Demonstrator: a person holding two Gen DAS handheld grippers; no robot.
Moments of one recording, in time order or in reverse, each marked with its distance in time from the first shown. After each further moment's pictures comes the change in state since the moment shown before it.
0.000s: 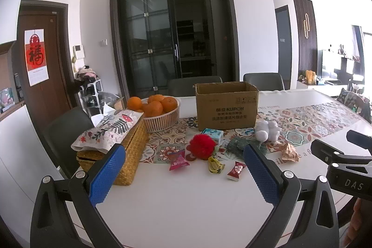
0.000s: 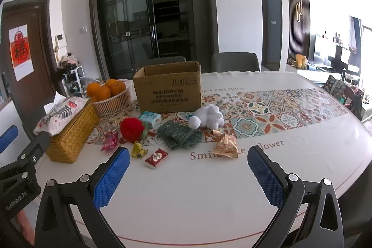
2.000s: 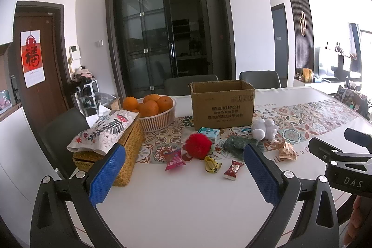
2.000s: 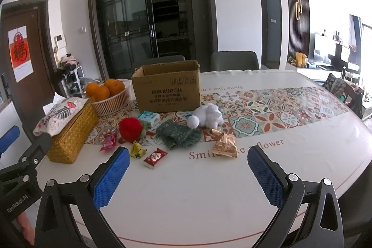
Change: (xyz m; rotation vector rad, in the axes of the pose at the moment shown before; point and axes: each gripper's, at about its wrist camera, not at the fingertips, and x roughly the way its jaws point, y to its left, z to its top) left arm -0.002 -0.010 0.004 0.008 0.005 -0.009; right arm 0.005 -0.005 0.000 0.006 0.004 0.001
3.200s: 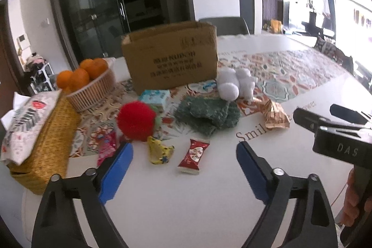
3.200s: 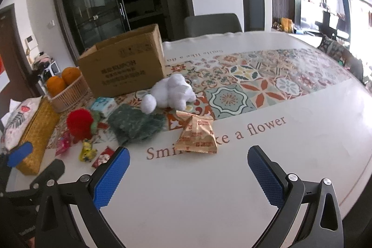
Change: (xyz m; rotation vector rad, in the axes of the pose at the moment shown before) left arm 0.161 -0.089 -0.031 0.169 0.312 -0.231; right arm 0.130 -0.070 -0.010 0.136 0.179 -0.076
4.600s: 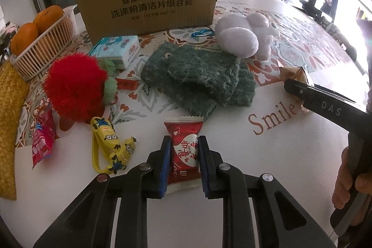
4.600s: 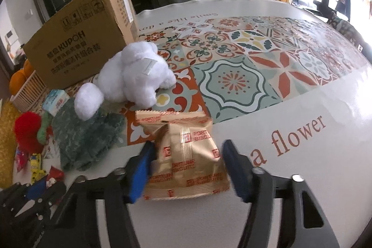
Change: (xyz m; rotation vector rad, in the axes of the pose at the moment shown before) left arm 0.124 -0.005 -0.005 -0.049 0.273 -0.133; right arm 0.135 -0.021 0.017 0.040 0.167 -0.045
